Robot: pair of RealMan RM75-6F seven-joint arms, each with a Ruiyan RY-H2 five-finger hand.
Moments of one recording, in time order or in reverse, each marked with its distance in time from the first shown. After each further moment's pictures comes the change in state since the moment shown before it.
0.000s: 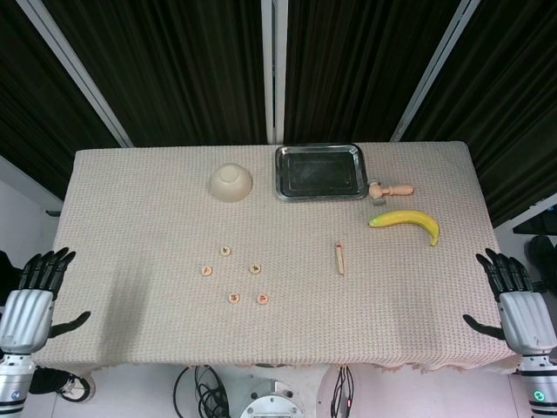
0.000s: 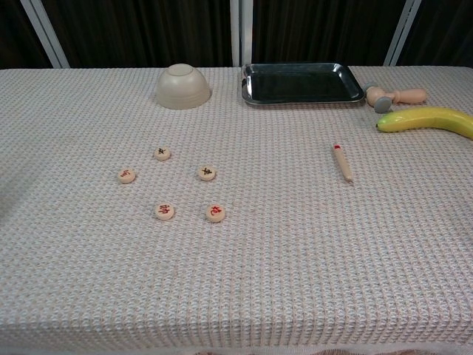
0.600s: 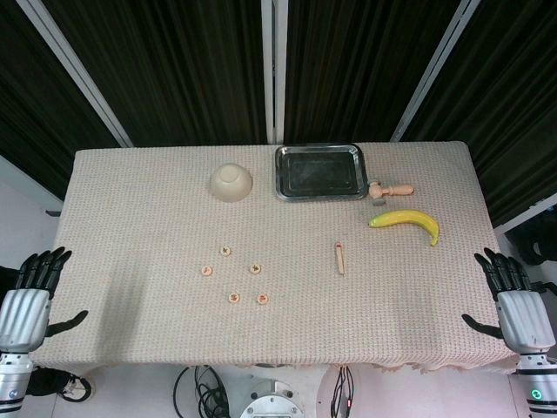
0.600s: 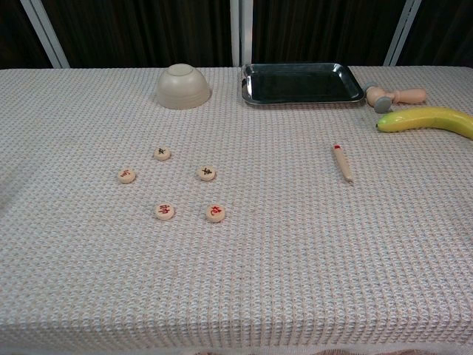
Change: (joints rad) left arm 0.003 -0.006 -0.006 0.020 -0.017 0.004 -0.026; right arm 0.002 -0.005 0.001 -0.007 0.007 -0.005 -0.021
